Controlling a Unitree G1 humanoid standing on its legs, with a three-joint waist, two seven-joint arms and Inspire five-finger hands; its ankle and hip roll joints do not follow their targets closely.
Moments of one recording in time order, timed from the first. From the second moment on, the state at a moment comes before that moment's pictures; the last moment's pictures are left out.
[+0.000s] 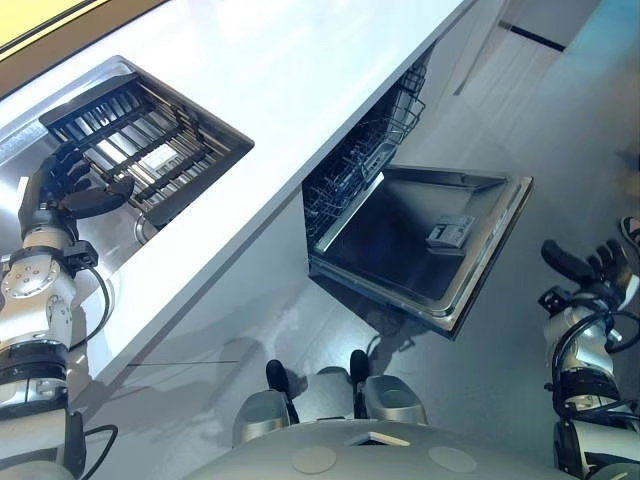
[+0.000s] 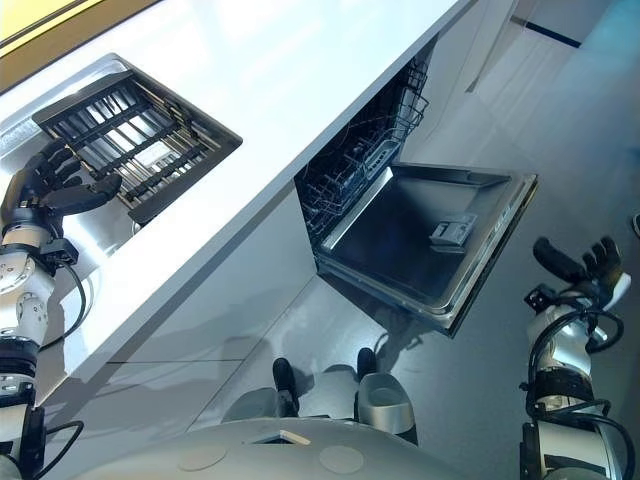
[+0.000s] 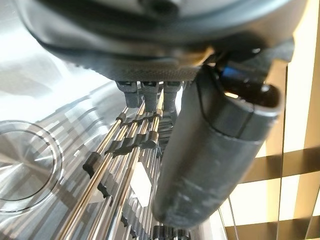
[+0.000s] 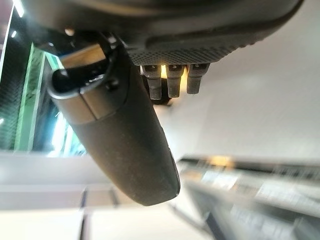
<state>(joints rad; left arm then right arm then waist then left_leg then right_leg) -0.20 0.78 0.23 0.50 -0.52 -0.04 0.00 -0.11 -0.54 -0.27 0.80 0.59 -0.18 -0.45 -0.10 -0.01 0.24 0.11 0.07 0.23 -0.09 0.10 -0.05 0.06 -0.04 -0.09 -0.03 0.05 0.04</state>
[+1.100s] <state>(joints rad) -0.69 1.01 0.11 0.76 -0.91 0.00 0.06 -0.28 -0.51 -0.07 1.06 1.23 -0.04 0.19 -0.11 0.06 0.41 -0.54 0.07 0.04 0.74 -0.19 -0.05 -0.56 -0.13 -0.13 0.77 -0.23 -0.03</state>
